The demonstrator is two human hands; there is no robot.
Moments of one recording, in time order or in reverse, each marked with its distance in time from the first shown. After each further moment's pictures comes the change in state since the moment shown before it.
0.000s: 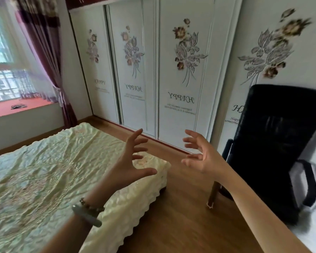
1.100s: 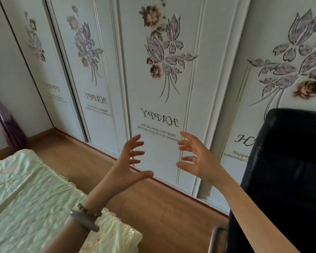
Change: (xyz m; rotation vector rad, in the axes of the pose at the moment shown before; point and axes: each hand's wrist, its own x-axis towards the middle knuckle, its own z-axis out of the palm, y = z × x) left_hand 0.607 -0.266 0.163 -0.101 -0.049 -0.060; right_hand 0.509 0.320 -0.264 0.058 0.045 0.090
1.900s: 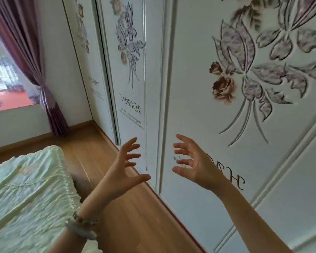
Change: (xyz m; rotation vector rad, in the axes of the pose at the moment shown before) left_hand 0.332 -0.253 -0.136 0.183 0.291 -0.123; right_hand 0.490 0.131 0.048 0.030 -0.345 -0.097
